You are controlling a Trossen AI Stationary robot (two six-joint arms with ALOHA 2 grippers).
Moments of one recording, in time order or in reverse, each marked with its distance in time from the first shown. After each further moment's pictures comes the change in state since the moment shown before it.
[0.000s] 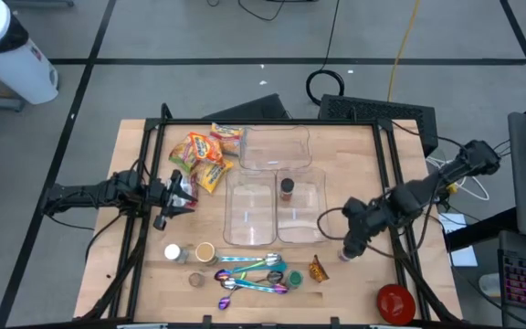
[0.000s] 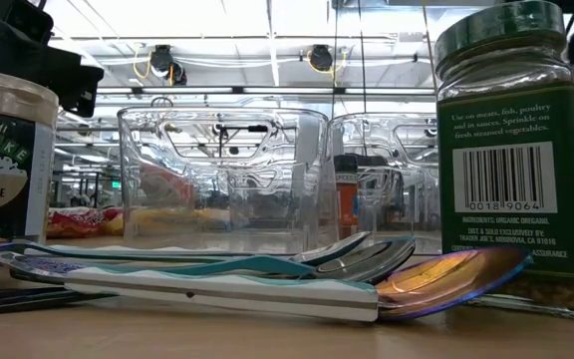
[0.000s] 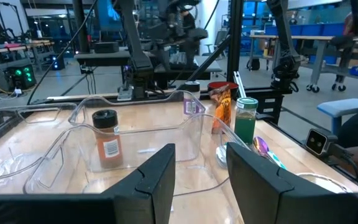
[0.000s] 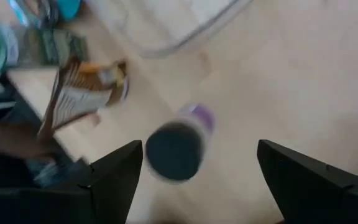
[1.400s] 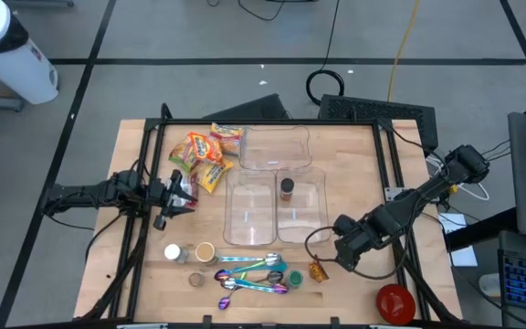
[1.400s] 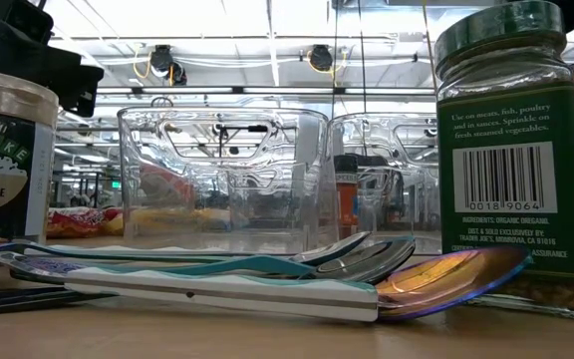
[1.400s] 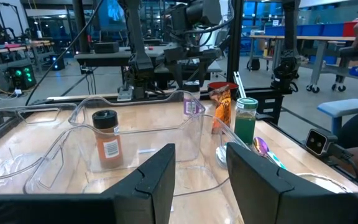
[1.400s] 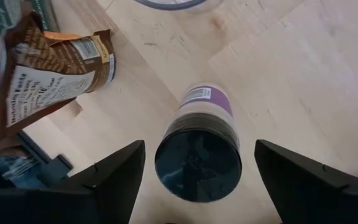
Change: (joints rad) left arm 0.000 0.000 0.000 0.001 0.000 0.000; right arm 0.055 0.196 0.000 0.067 -0.041 0.040
